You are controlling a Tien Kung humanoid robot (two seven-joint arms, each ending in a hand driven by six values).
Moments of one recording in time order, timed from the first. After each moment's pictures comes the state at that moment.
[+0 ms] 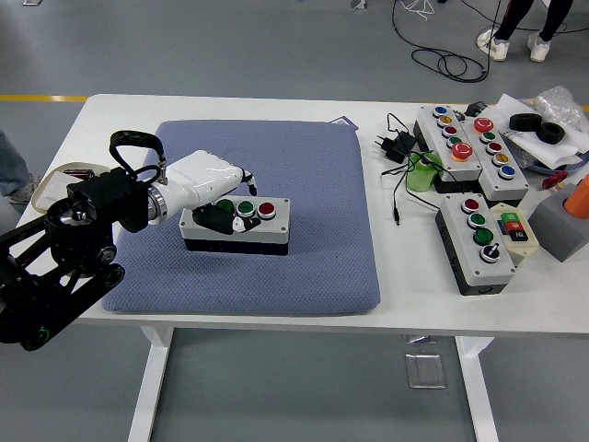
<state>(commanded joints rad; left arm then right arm) -0.73 0.42 -0.75 -1.35 2.17 -0.25 0.06 0.08 -0.13 0.97 0.18 -1.31 -0.07 -0.35</state>
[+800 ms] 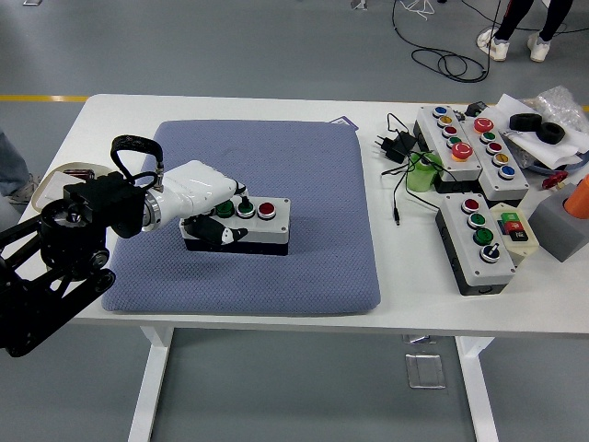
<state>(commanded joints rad) -0.72 0.45 -0.76 -1.39 2.19 -0.34 0.07 0.08 -0.13 0.97 0.18 -1.32 -0.07 -0.35</state>
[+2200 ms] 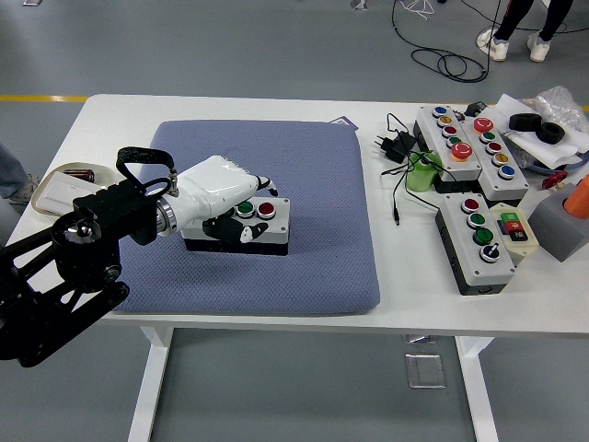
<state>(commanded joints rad) -0.71 0.42 -0.72 -1.42 2.20 -0.18 0.08 0.08 -0.13 0.97 0.18 -1.32 -0.07 -0.35</state>
